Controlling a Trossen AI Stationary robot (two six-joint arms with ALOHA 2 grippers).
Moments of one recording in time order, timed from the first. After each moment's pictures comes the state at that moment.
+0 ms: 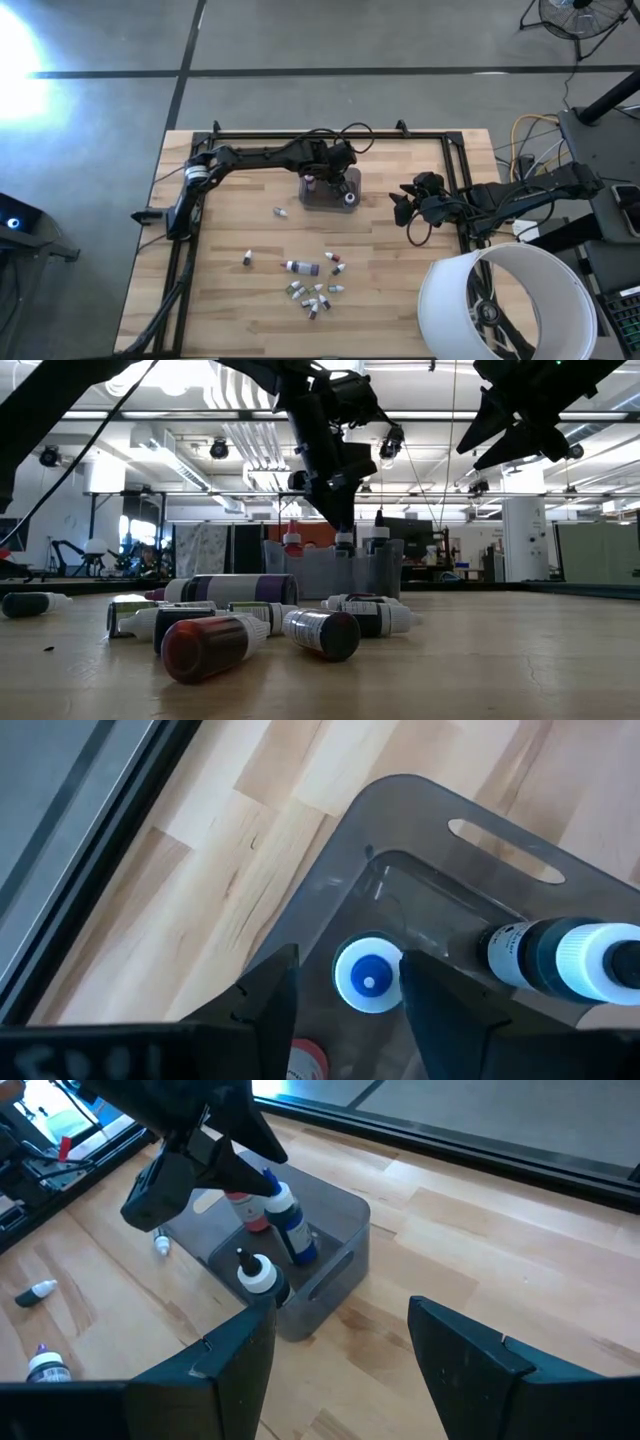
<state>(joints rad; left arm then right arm) 0.24 2.05 1.83 -0.83 -0.27 -0.18 0.22 0.92 0.70 -0.57 0.73 0.93</state>
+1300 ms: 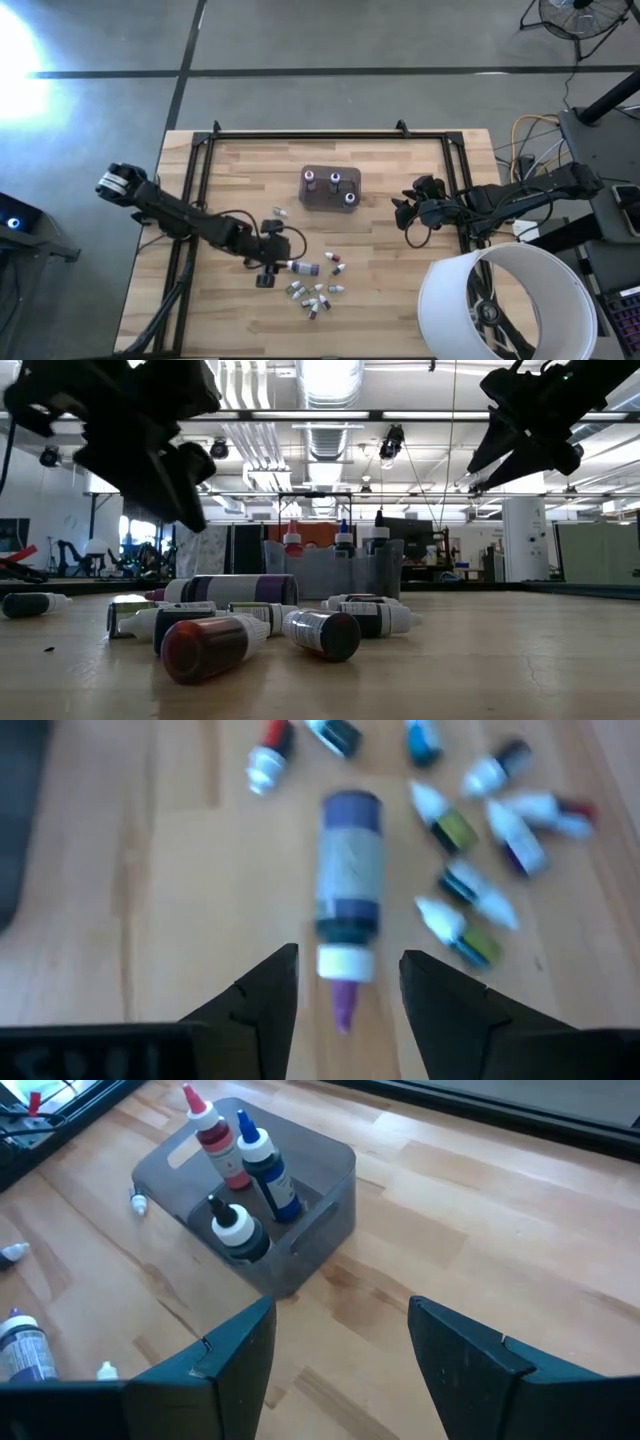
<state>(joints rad) -0.36 1.40 0.80 -0.31 -0.15 -0.23 0.21 0.92 0.66 -0.62 0.67 0.99</state>
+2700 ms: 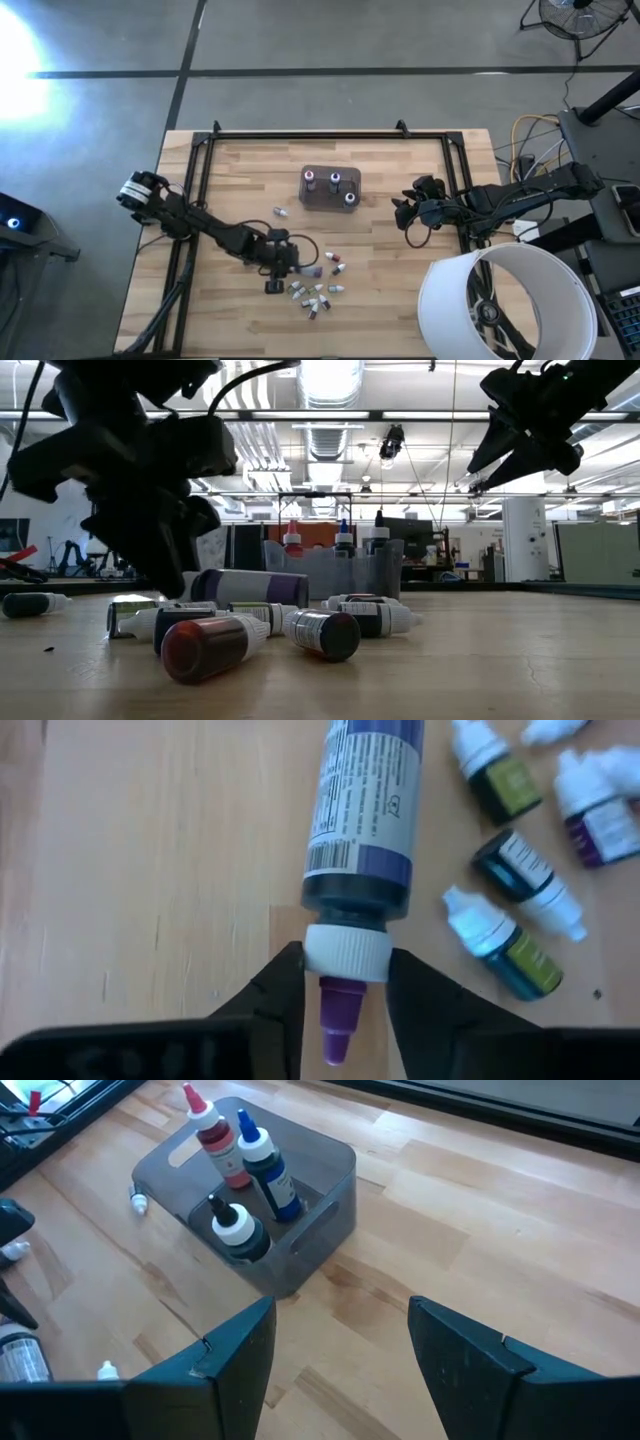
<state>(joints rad) -0.35 1.61 0.81 -0.20 -0.09 -0.33 0.22 0.92 0.66 -0.62 0.67 0.99</state>
